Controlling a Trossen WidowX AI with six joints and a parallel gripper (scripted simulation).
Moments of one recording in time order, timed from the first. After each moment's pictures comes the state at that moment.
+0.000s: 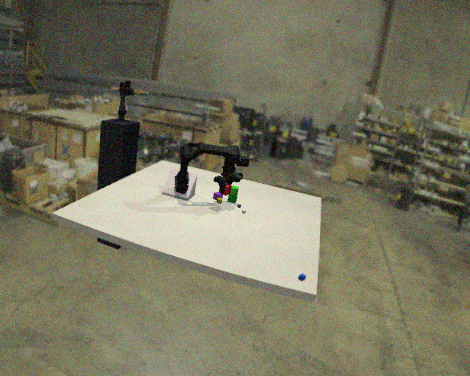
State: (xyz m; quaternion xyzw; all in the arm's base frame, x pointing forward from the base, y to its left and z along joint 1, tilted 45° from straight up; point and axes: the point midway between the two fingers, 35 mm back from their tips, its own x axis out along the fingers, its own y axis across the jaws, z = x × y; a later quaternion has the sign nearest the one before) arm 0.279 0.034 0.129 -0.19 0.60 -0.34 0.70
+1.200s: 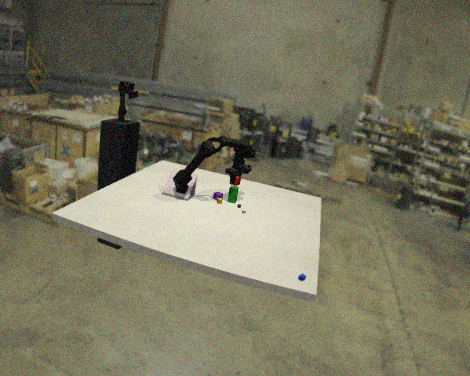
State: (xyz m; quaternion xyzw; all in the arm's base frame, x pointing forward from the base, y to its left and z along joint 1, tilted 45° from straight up) arm 0.281 0.177 -0.005 -0.19 0.61 -0.33 0.70
